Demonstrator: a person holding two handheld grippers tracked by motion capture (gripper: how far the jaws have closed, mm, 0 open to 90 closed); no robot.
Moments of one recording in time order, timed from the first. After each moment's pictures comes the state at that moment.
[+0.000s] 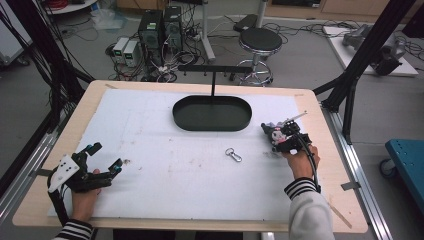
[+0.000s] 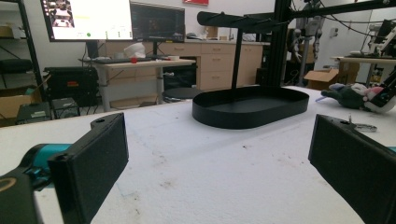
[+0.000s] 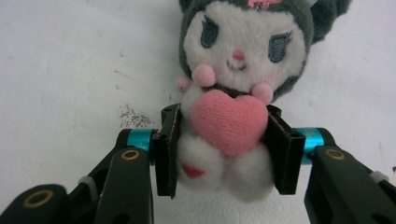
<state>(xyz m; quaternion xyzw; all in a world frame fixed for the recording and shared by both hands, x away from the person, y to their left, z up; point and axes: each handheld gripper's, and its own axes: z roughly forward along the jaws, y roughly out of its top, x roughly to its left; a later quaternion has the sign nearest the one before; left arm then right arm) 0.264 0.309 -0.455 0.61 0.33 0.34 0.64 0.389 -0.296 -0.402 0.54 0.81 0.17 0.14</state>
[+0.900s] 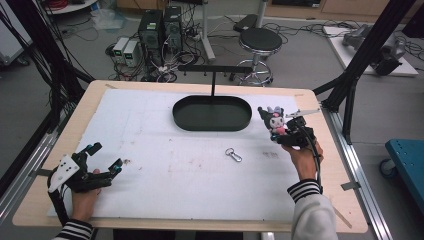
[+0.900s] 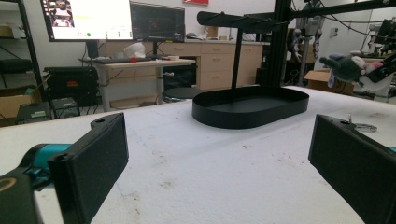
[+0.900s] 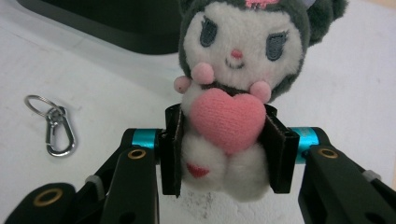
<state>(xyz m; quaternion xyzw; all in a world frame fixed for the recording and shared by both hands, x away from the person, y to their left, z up) 0.264 0.309 -0.455 0.61 0.33 0.34 0.64 0.378 -0.298 -0.372 0.49 0.79 0.32 0.19</state>
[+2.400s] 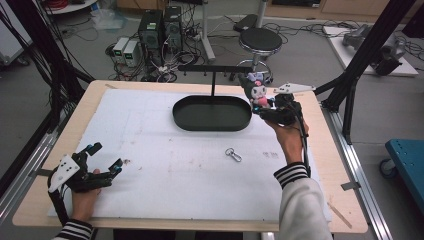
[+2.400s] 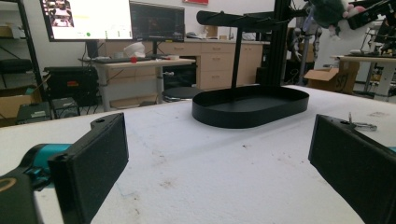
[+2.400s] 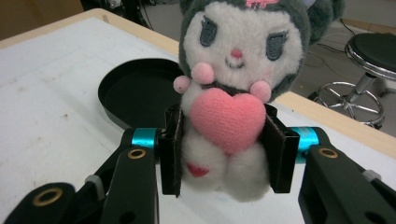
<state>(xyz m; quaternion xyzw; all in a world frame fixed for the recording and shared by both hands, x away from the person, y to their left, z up) 0.265 0.309 -0.455 0.61 0.33 0.34 0.64 0.396 -0.246 -0.305 0.39 0.77 0.45 0.23</state>
